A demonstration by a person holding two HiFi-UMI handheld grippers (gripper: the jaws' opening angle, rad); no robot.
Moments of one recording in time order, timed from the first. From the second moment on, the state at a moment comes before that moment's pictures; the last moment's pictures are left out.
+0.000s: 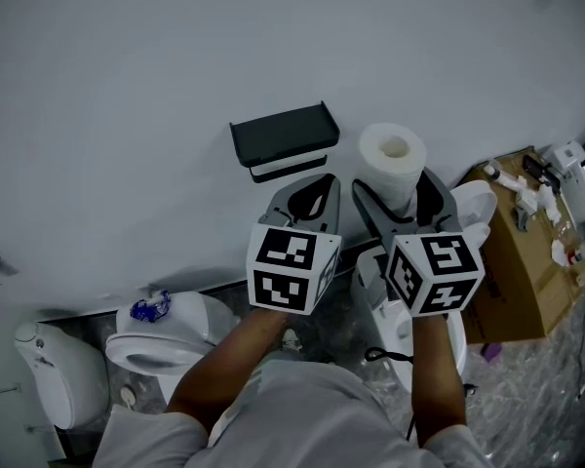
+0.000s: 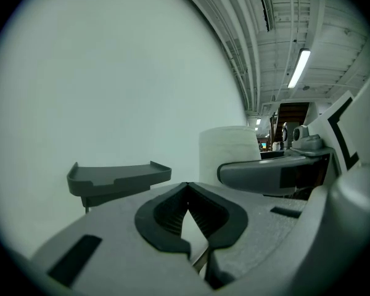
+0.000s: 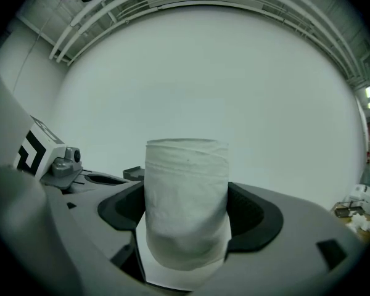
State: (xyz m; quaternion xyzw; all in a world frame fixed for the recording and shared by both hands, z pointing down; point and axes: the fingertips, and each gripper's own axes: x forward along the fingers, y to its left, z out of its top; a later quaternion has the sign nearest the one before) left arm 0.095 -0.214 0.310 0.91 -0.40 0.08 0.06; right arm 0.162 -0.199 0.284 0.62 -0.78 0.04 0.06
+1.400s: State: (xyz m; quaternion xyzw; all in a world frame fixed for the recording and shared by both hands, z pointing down) left arm -0.045 -0.248 0.303 0.85 -0.52 0.06 0.07; right arm 0.025 -0.272 0.239 0.52 -0.86 0.01 0.03
